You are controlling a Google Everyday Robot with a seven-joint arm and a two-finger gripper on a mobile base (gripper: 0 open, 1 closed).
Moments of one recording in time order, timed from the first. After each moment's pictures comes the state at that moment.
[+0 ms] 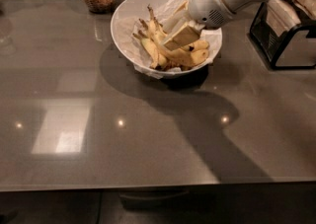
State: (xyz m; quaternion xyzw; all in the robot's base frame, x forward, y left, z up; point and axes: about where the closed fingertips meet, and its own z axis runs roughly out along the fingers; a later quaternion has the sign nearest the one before) arm 0.591 -0.030 0.951 -0.65 0.66 0.16 0.35
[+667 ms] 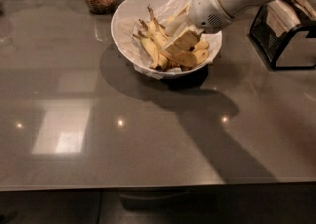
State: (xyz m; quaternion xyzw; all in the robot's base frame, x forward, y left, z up) arm 0.600 -0.037 0.937 -0.64 0.67 0.16 0.34
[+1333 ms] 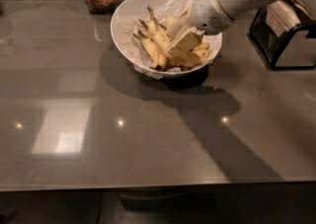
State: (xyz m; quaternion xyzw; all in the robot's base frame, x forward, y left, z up) arm 0.608 -0.044 0.923 -0.64 0.68 0.16 0.33
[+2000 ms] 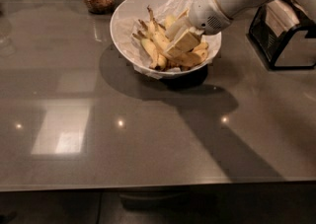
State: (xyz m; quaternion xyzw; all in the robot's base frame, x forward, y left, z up) arm 0.611 -0.043 0.921 -0.64 0.68 0.16 0.32
